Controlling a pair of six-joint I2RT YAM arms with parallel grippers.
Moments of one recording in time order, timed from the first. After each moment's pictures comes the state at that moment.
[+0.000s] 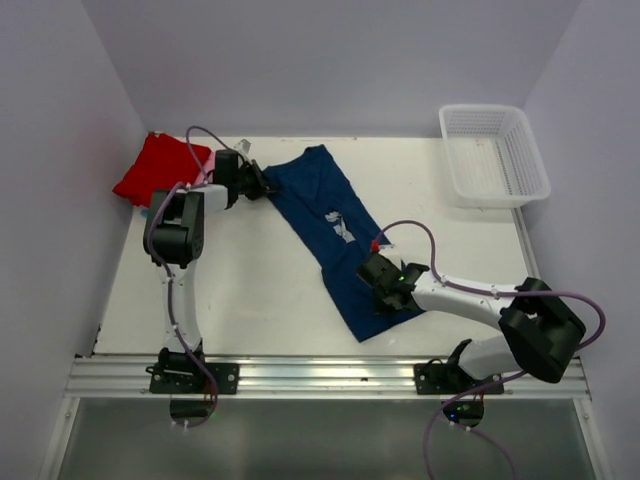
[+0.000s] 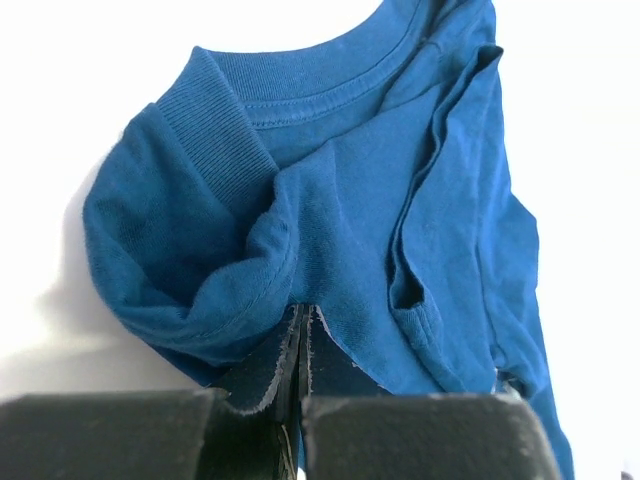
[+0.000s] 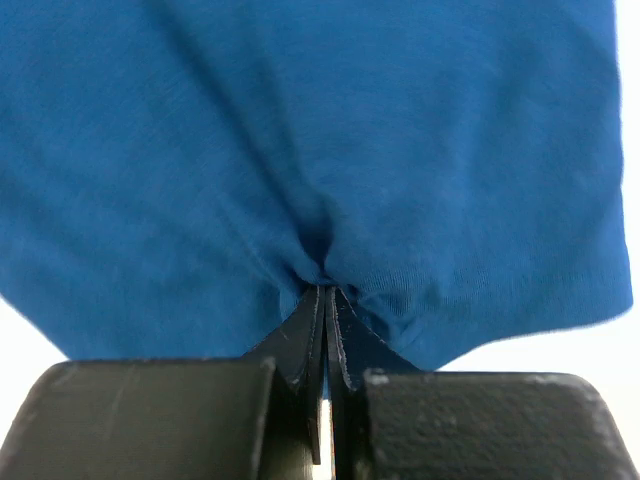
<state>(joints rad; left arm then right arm) -0.10 2.24 1.42 0.17 0.45 -0.59 0.84 1.40 0.68 -0.59 0.34 0.73</state>
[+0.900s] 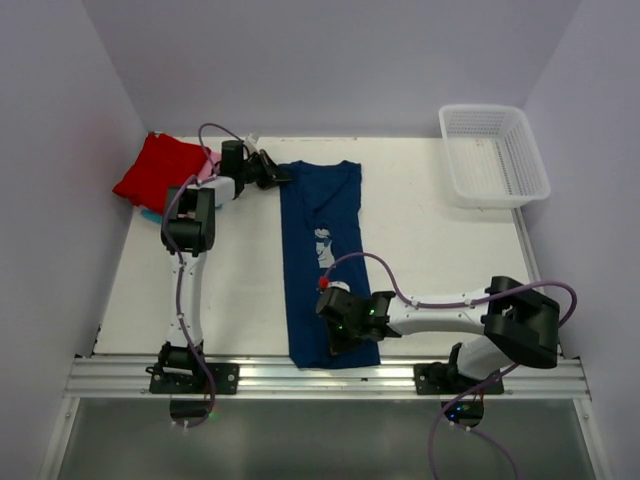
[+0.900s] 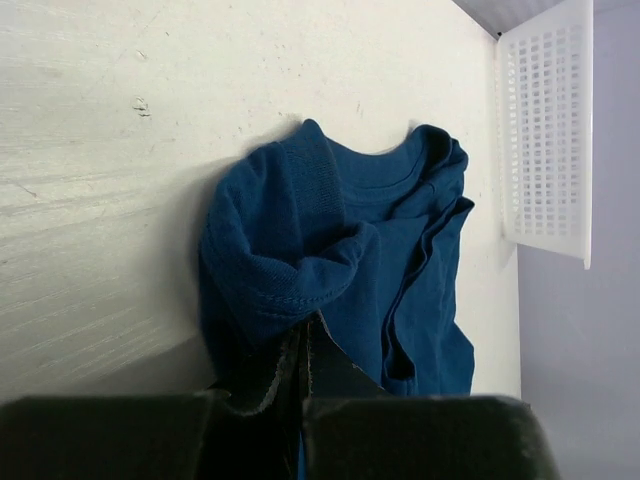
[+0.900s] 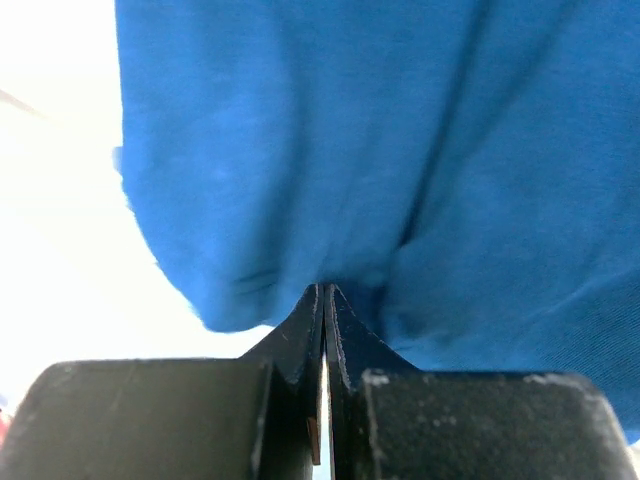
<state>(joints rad) -0.09 2.53 1.79 0.20 0.74 -0.73 1.23 1.49 0.73 -0.36 -0.04 0.96</state>
